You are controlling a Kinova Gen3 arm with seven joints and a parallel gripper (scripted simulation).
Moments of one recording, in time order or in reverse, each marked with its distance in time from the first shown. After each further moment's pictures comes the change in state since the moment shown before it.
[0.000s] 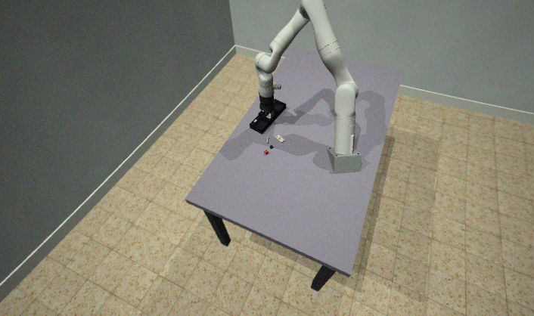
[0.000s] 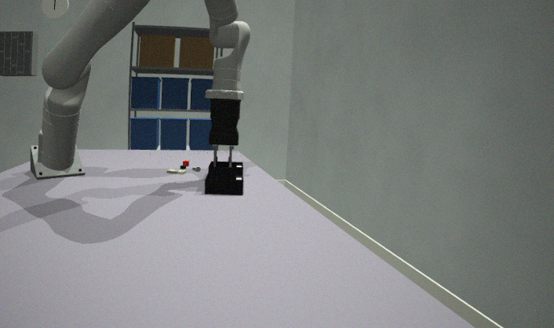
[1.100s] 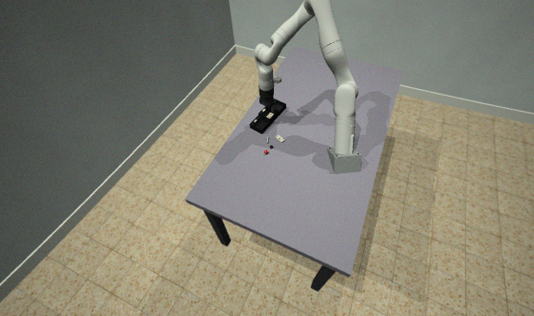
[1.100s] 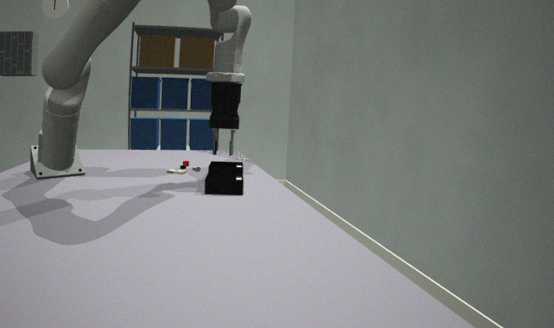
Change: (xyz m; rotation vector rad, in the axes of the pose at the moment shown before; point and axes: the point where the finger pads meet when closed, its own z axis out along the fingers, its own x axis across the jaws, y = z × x) arm 0.000 -0.001 -0.041 0.001 0.002 0.000
